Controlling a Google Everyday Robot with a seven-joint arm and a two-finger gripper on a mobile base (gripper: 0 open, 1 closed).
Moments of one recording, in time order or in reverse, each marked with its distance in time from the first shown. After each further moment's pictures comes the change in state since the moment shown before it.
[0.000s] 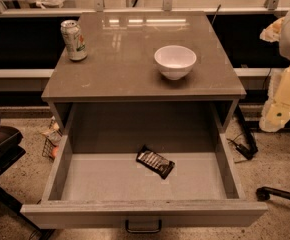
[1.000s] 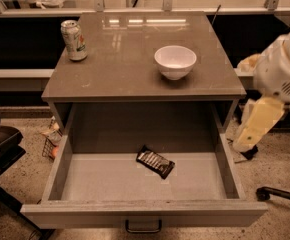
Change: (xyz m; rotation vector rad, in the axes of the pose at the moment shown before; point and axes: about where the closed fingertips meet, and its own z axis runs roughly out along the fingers) arm -0.005 0.015 0.067 -0.058 -0.127 0.024
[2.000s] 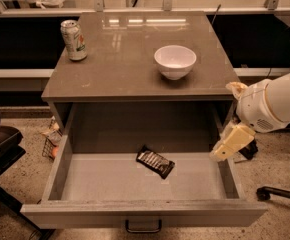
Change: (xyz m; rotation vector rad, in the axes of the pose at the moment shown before) arm 0.011 -0.009 0.086 0.096 -0.215 0.061
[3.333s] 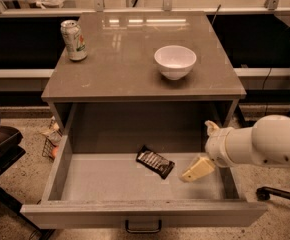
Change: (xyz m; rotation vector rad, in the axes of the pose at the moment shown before) arm 0.044 0.036 0.135 0.021 -0.091 0.173
